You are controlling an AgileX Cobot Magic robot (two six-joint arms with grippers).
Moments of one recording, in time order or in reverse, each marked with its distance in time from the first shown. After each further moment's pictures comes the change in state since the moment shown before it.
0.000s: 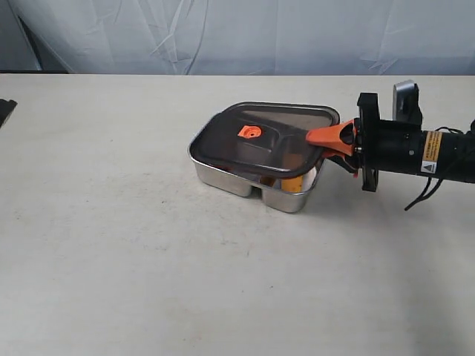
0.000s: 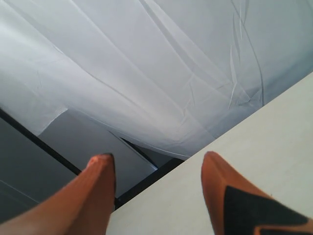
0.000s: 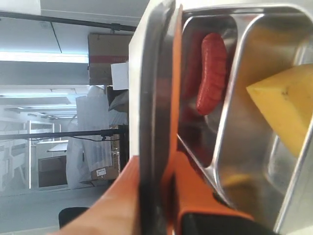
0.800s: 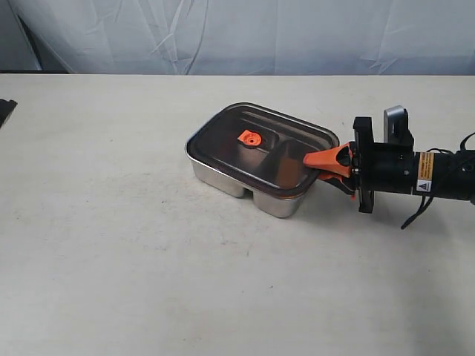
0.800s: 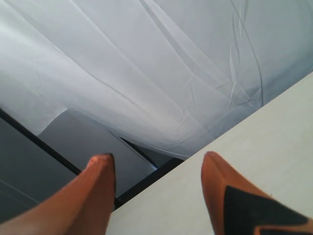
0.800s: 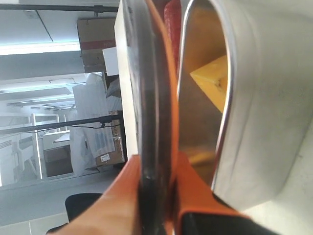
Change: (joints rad) left arm 0.000 0.000 0.000 0.000 0.000 -0.002; right arm -0.006 0.108 -0.002 -0.070 -0.033 0.005
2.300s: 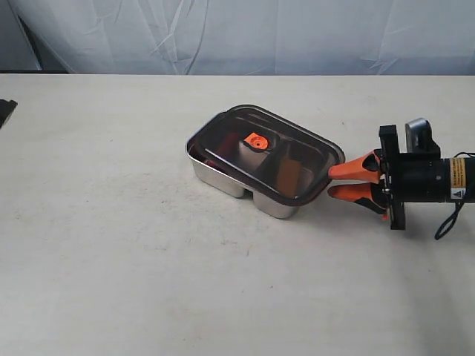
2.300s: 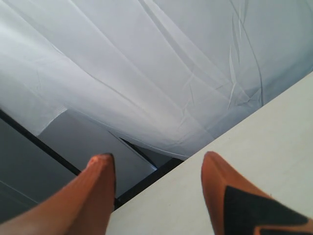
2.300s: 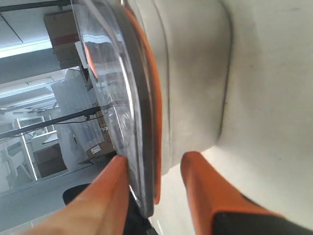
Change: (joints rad) left arm 0.000 0.000 0.000 0.000 -0.002 0.000; right arm -0.134 -0.027 0.002 -0.216 0.023 0.183
